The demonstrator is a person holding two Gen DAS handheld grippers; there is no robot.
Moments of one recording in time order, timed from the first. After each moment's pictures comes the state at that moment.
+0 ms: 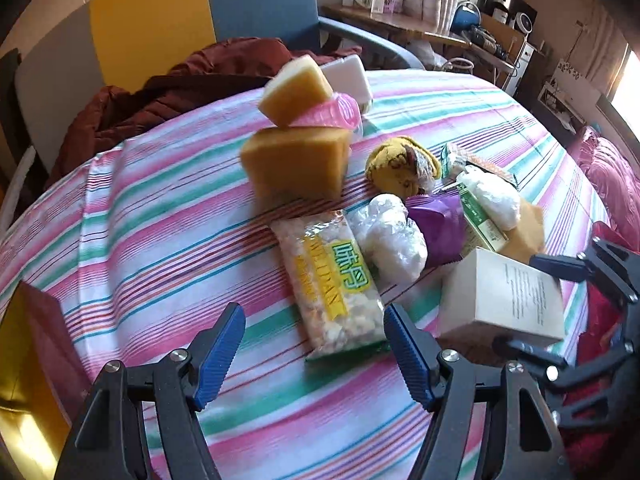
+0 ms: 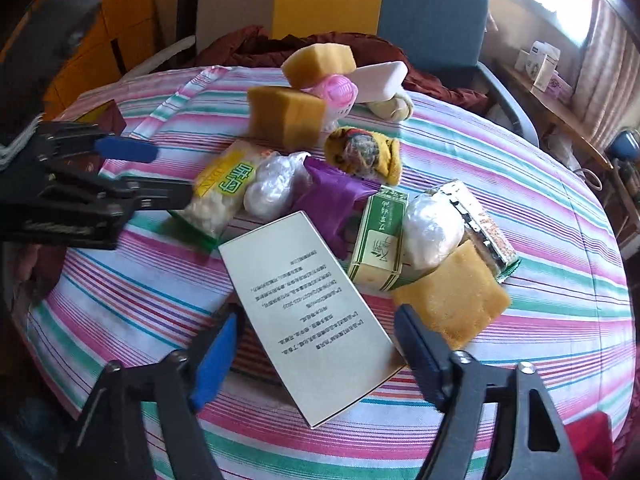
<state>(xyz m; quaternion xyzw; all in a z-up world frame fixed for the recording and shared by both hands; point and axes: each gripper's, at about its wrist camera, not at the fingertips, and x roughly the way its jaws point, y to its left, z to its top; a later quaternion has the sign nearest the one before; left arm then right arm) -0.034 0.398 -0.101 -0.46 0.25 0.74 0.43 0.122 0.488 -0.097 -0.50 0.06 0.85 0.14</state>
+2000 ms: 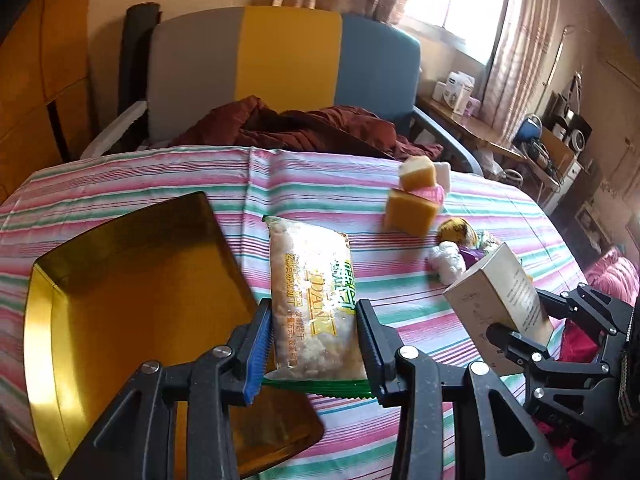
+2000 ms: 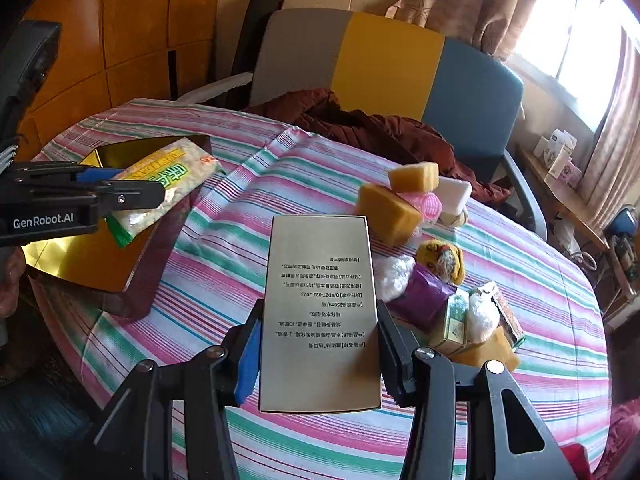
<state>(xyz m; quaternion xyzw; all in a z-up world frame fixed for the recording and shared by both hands) -0.031 0.206 -0.025 -0.41 0.07 0.84 0.34 0.101 0.363 -0.028 -0.42 -0.03 0.90 0.12</state>
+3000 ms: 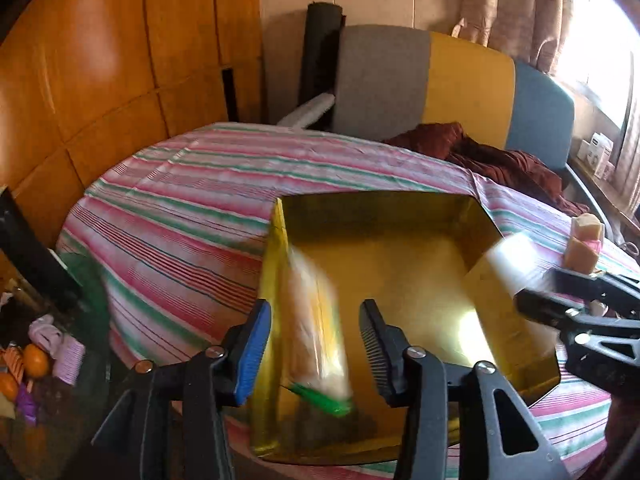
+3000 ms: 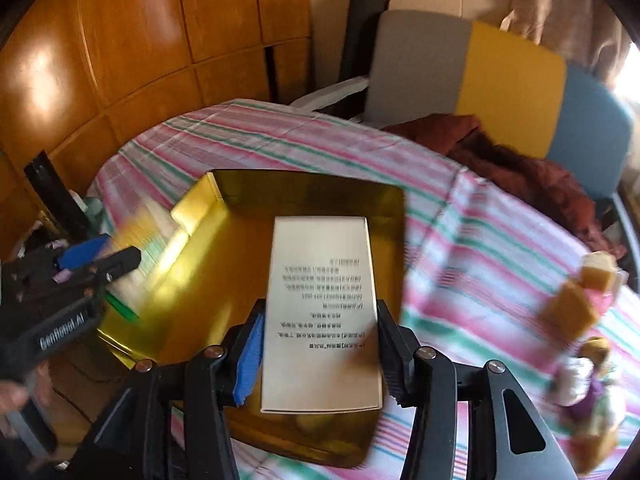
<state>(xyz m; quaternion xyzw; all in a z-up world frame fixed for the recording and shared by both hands) -0.062 0.008 -0.031 -0.39 0.04 0.92 0.08 -0.037 0.202 -0.033 -0.43 0.01 0.90 -0.06</state>
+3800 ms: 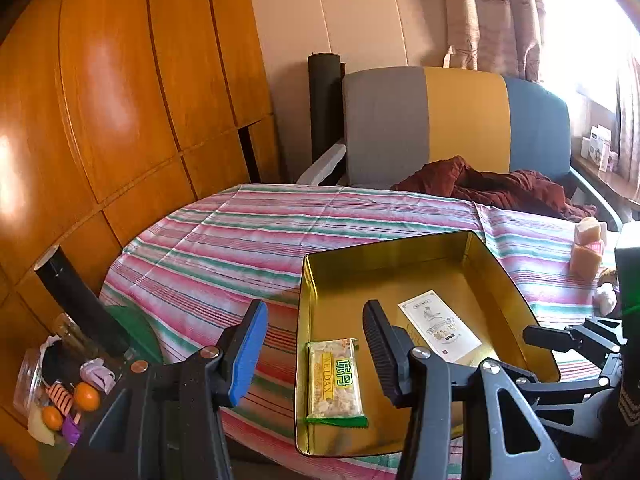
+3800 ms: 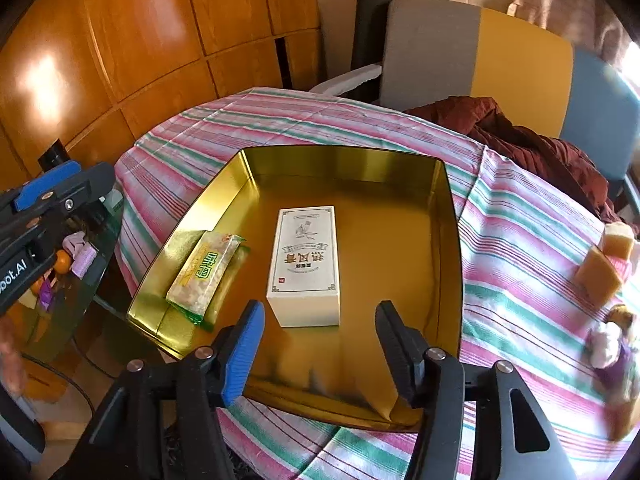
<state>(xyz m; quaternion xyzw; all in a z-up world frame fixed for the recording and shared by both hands) -0.025 0.014 0.017 -0.30 0.10 0.95 0.06 -0.010 0.183 -0.046 -0.44 0.03 0.90 -0.06</state>
